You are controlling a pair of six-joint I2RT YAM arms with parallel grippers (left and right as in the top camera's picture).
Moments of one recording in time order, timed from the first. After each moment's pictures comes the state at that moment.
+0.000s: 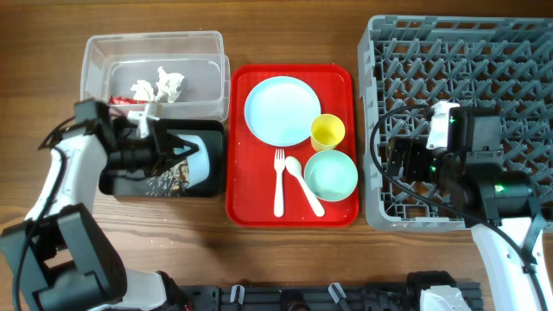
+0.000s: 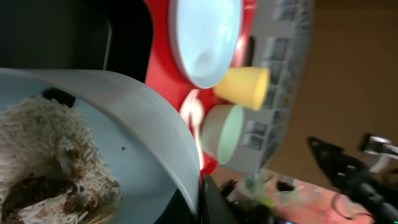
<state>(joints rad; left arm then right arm) 0.32 1.63 0.99 -0.93 1.03 0.00 0.04 1.04 1.00 -0.96 -0.06 0.12</state>
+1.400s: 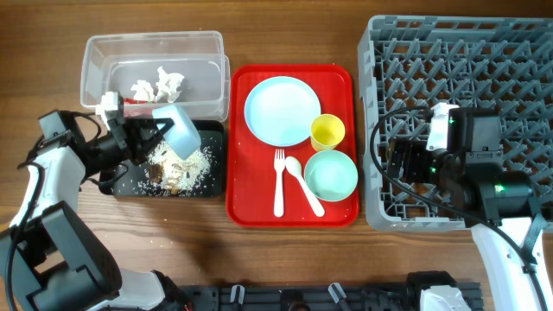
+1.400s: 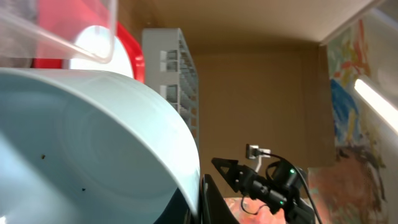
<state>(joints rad) 0.48 1.65 0.96 -0.73 1.48 -0.07 0.04 1.04 1.00 -0.97 -0.06 0.12</state>
